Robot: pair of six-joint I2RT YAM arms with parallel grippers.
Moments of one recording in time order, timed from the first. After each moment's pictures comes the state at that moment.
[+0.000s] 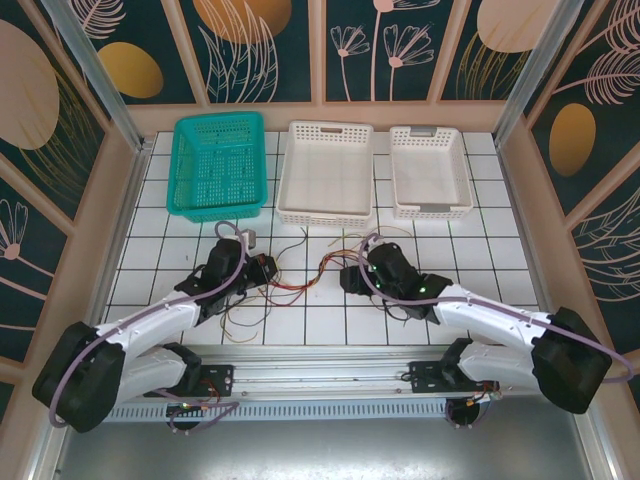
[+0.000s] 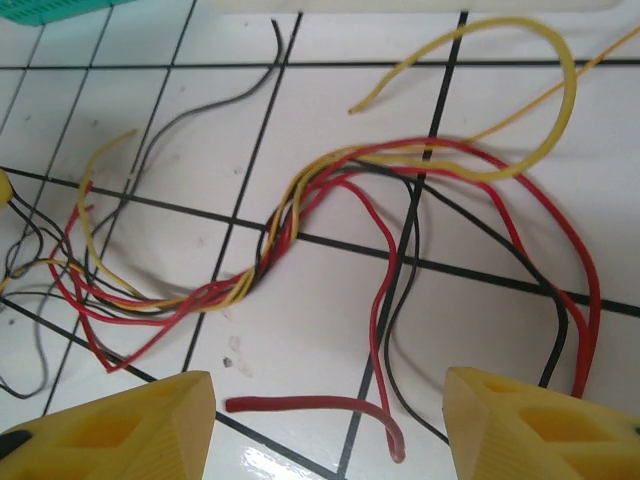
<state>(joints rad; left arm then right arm) -0.55 1.14 0.40 0.10 0.18 -0.81 0.85 1.12 0.51 -0.14 0.05 0.63</state>
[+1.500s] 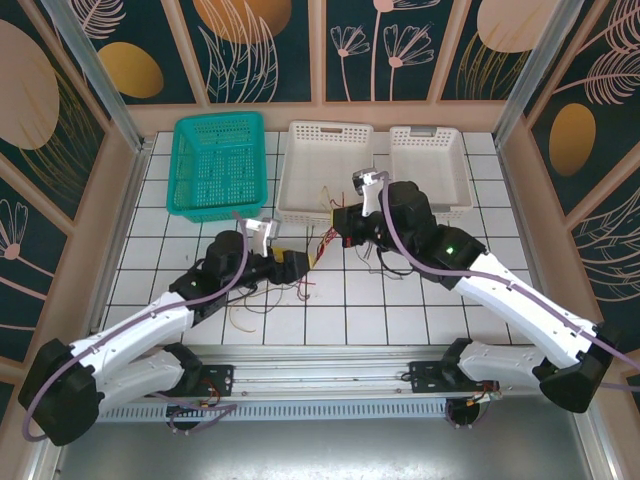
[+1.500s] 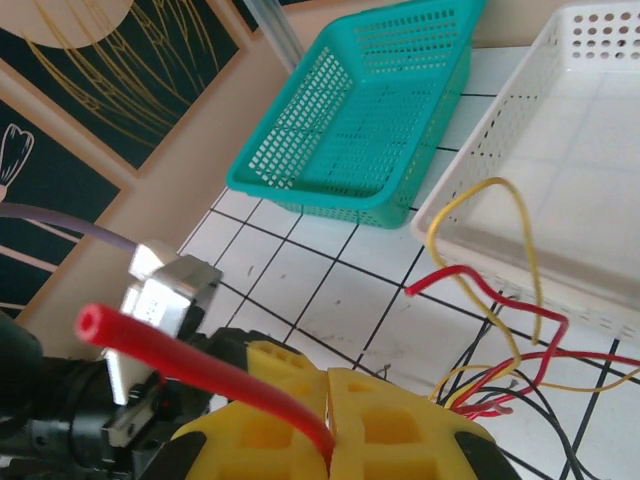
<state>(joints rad) -0.70 1.03 0.54 0.10 0.36 -0.68 0.86 1.12 1.16 -0.45 -0.04 0.48</state>
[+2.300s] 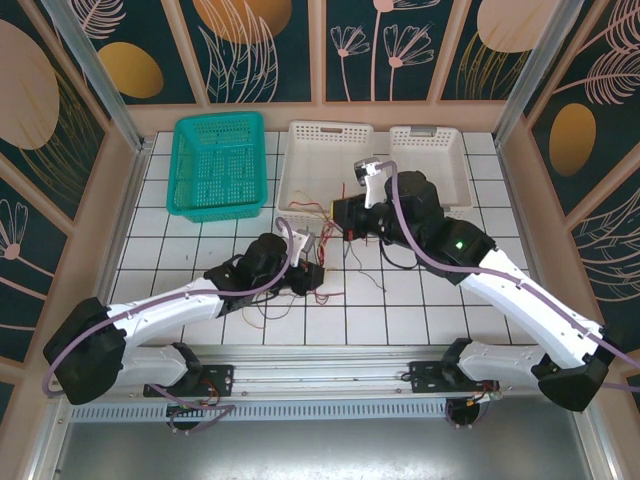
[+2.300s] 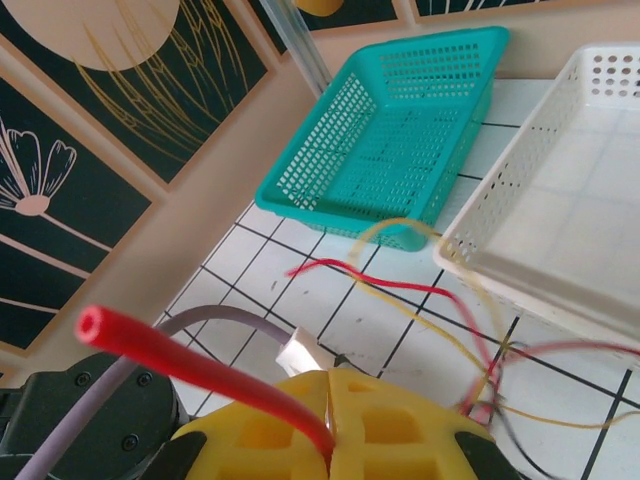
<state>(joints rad) -0.86 1.26 0.65 0.04 0.25 -0.55 0.86 1.13 1.28 -0.51 -0.05 0.46</state>
